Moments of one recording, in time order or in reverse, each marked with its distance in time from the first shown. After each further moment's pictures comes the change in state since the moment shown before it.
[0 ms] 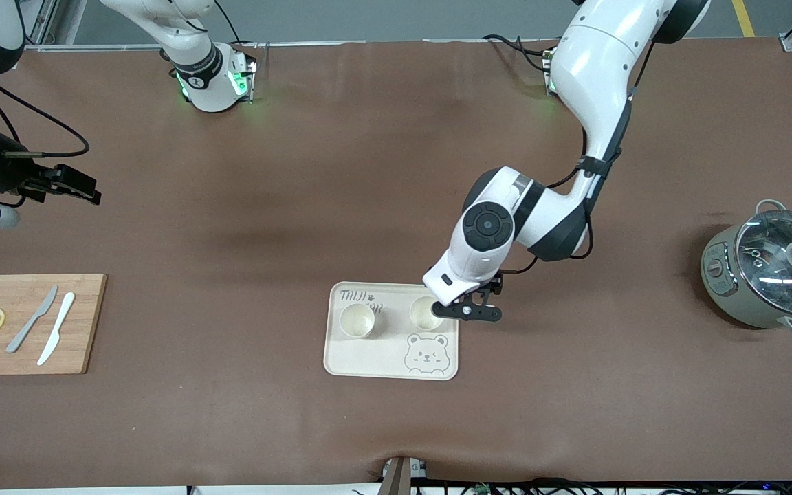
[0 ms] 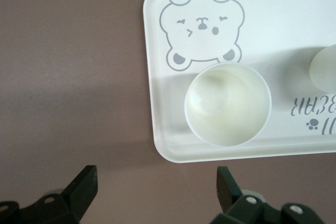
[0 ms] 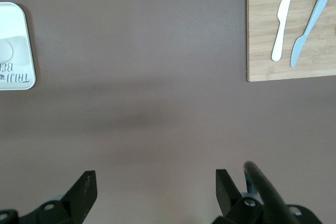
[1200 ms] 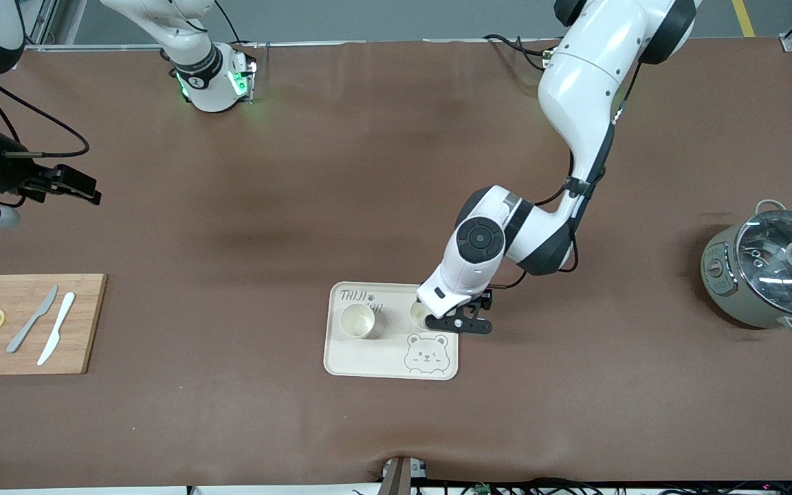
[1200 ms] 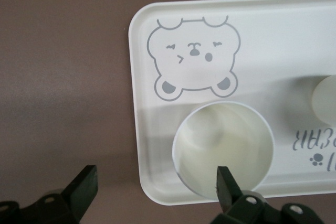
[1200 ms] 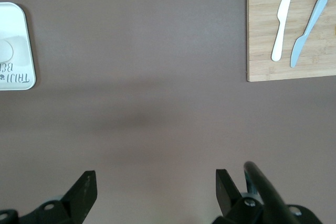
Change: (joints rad) left arm -0.003 0.102 0.013 0.070 0.000 0.087 -0.001; right arm 0.000 0.000 0.000 0.000 0.000 0.001 0.000
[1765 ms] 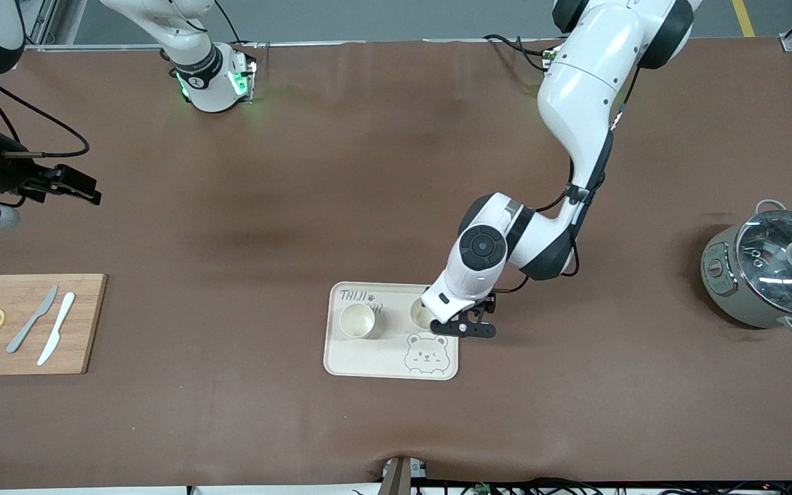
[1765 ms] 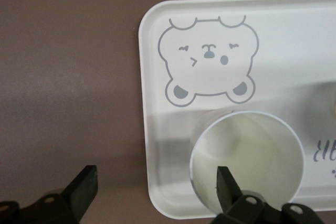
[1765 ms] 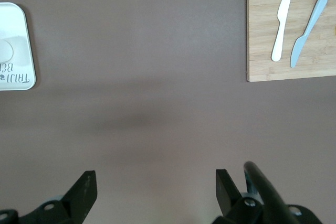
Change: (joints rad) left arm 0.001 0.022 0.015 0.000 0.000 0.031 0.000; right arm 0.000 0.000 0.000 0.000 0.000 0.000 0.000
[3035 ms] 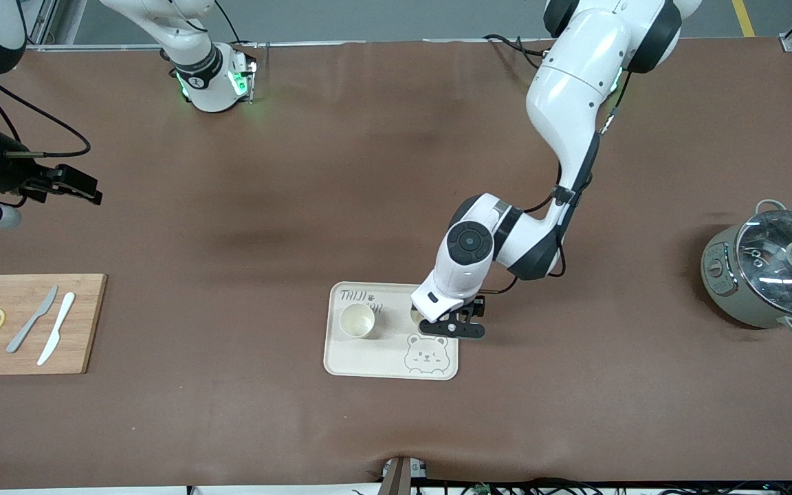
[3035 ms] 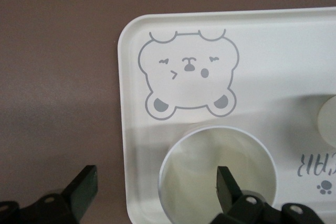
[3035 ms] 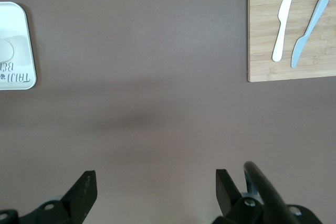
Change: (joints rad) left arm -0.044 0.035 0.029 0.036 0.000 0.039 -0.034; right arm 0.002 0.000 0.000 0.000 0.000 0.000 0.000
